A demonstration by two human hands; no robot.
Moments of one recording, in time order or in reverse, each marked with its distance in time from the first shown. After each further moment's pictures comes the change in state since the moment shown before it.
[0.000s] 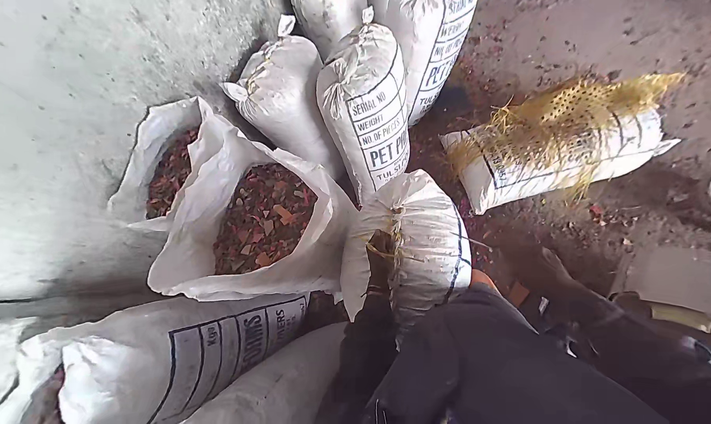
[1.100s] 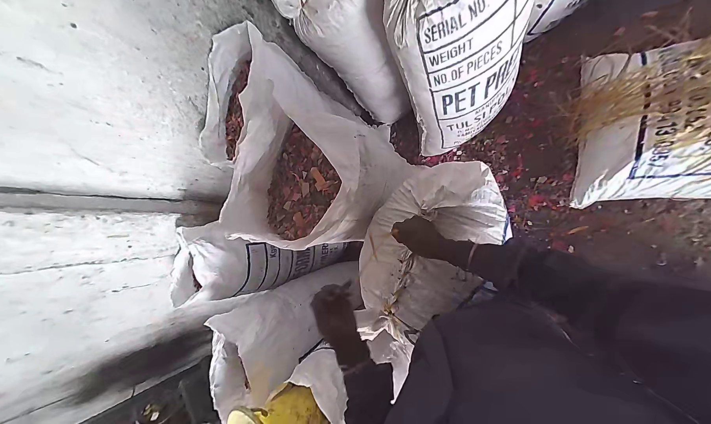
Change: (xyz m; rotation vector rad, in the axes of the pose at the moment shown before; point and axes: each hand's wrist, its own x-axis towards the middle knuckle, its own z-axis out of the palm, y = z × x) left_hand -0.116 0.078 -0.033 -0.089 0.506 0.346; right_hand 0.173 -0.136 0.037 0.445 -0.407 -1.034
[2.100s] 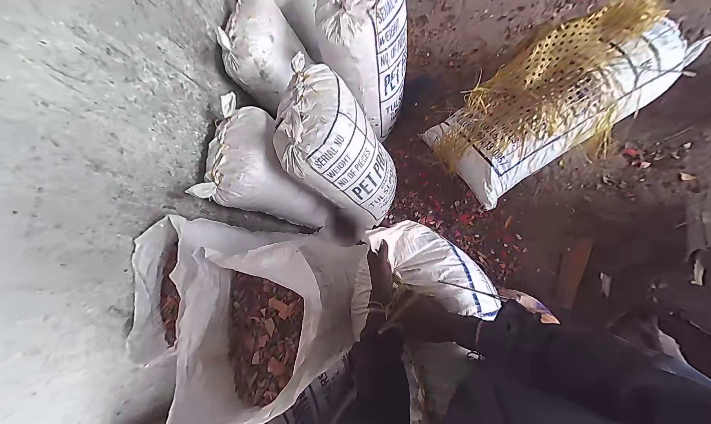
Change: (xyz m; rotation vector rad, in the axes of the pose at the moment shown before) left_hand 0.114 -0.127 0.201 0.387 -0.670 -0.399; right_hand -0.040 0.005 0.062 -0.172 0.507 0.087
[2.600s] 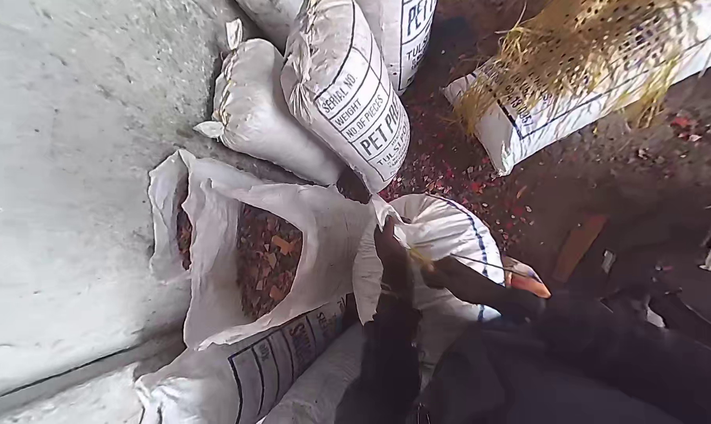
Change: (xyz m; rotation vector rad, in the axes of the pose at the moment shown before) left_hand -0.096 -0.009 0.006 -0.183 0.175 -0.033; right_hand -0.069 -0.048 -0.054 0.726 -0.026 0.421
